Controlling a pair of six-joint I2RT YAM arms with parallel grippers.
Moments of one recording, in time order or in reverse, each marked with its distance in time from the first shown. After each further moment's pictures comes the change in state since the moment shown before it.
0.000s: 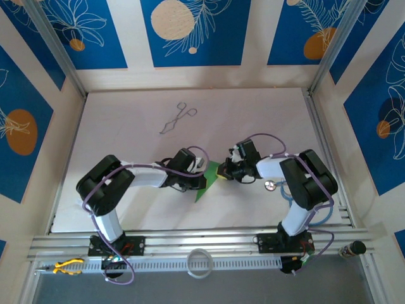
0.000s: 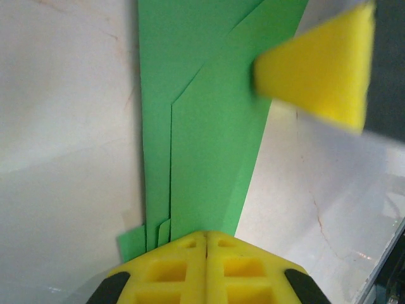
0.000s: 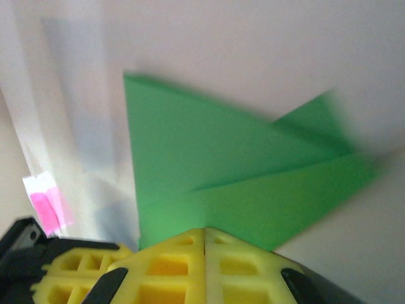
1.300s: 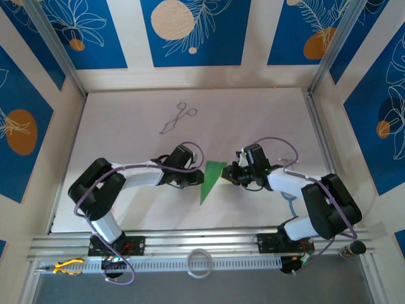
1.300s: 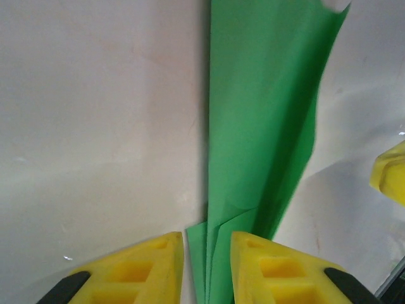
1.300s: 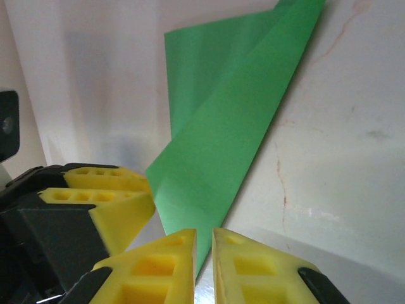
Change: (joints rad) left arm 0.016 -0.071 0.026 -0.119 -0.101 -0.081; right arm 0.051 -0.298 -0.143 -0.071 0.055 0.066
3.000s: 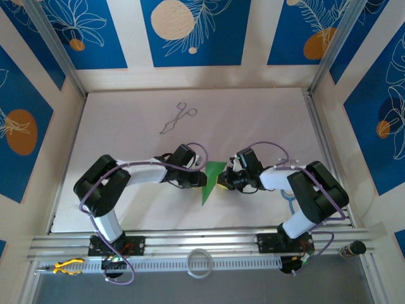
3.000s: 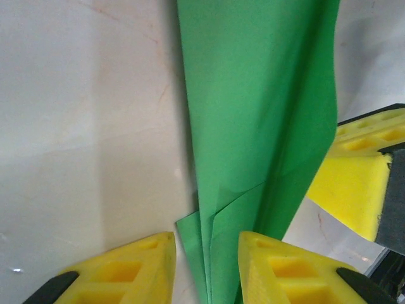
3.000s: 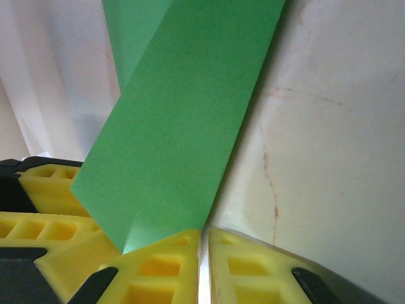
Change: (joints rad) left arm 0.000 0.047 0.050 -0.063 0.086 0.077; right arm 0.050 0.150 -0.003 0.093 -0.032 0.023
